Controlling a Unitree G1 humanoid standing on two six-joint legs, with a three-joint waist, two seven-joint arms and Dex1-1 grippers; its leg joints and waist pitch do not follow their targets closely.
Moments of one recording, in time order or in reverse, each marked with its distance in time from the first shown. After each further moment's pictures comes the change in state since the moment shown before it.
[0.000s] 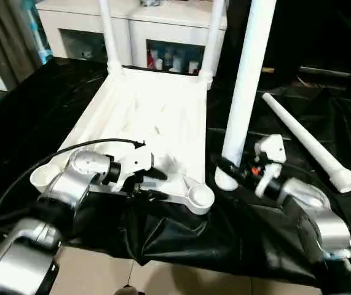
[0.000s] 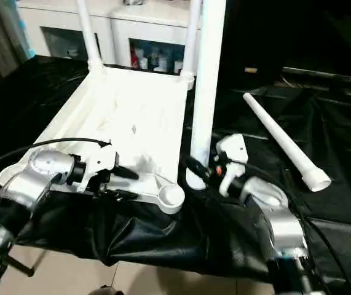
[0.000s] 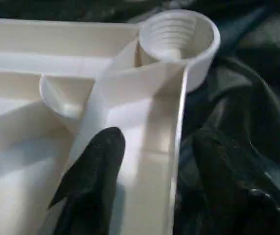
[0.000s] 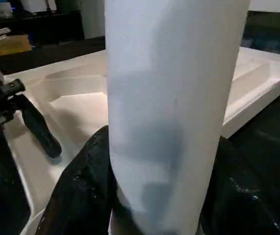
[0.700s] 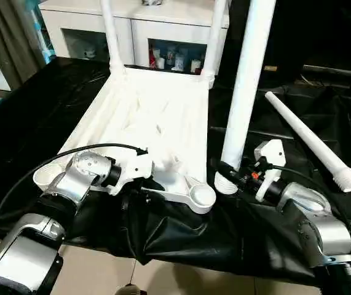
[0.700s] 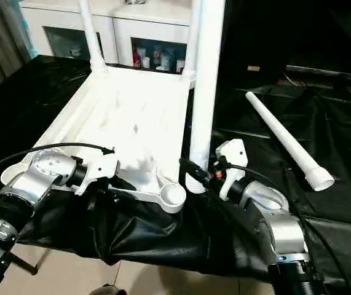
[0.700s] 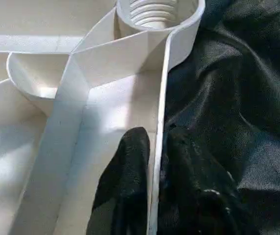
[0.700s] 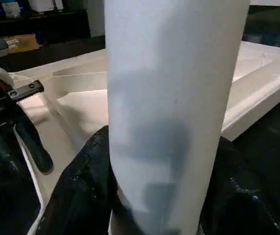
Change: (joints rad) left arm -0.021 -0.014 -0.016 0.098 0.042 -0.100 -0.021; right arm 0.012 0.003 0.010 -0.010 -0.001 0.000 0.004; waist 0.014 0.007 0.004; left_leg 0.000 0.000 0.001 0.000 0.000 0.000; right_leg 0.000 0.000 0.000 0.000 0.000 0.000
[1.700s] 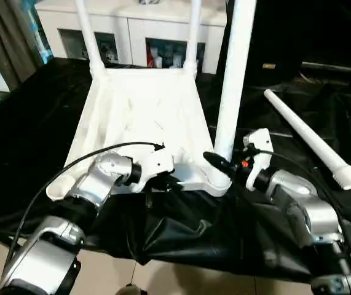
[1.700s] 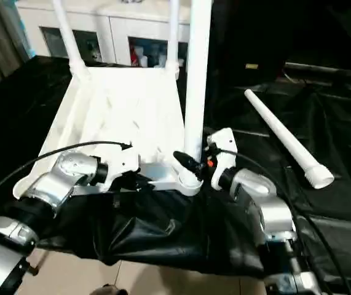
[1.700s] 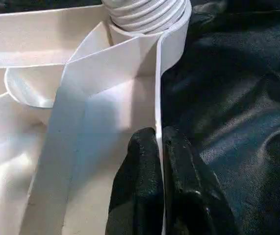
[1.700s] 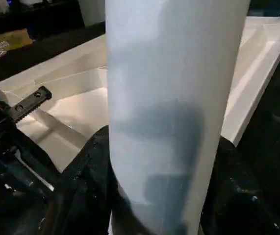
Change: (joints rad) left arm 0.025 -0.135 0.009 -0.126 0.052 0.195 0.233; right arm -0.171 0.018 0.020 0.160 -0.011 0.106 -0.030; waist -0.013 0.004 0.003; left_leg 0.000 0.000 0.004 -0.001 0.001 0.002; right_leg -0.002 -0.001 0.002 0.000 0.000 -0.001
